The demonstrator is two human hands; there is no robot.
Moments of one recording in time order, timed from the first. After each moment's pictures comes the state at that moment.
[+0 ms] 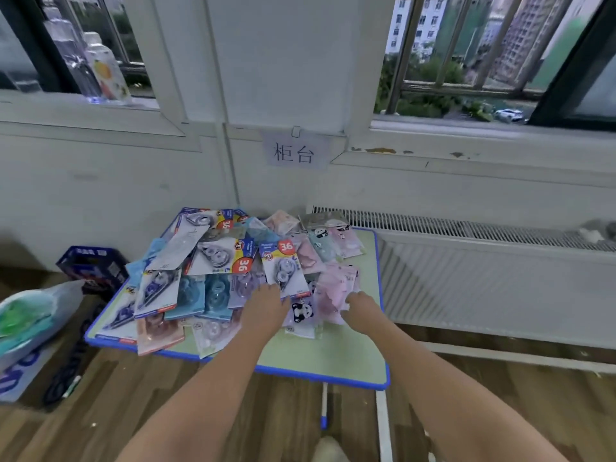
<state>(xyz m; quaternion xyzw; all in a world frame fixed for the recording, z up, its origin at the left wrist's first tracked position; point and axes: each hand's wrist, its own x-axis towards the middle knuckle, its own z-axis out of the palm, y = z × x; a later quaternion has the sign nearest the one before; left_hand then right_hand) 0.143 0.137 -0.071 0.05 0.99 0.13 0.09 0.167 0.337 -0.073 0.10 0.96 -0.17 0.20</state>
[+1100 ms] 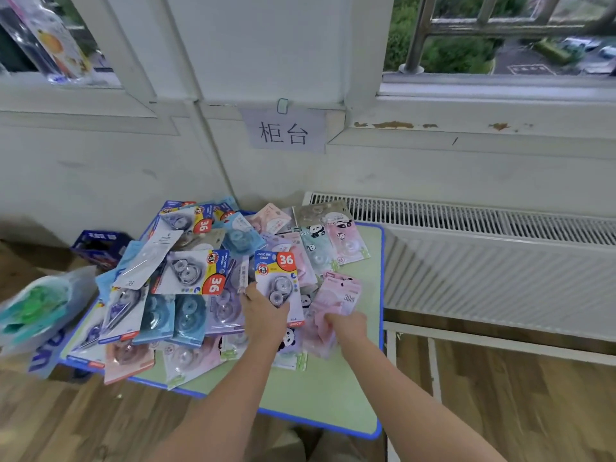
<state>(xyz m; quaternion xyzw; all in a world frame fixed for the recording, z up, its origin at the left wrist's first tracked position) 0.084 0.211 -0.107 -0.23 0.90 0.36 0.03 0.094 0.351 -0.135 0.43 0.67 -0.58 0.19</state>
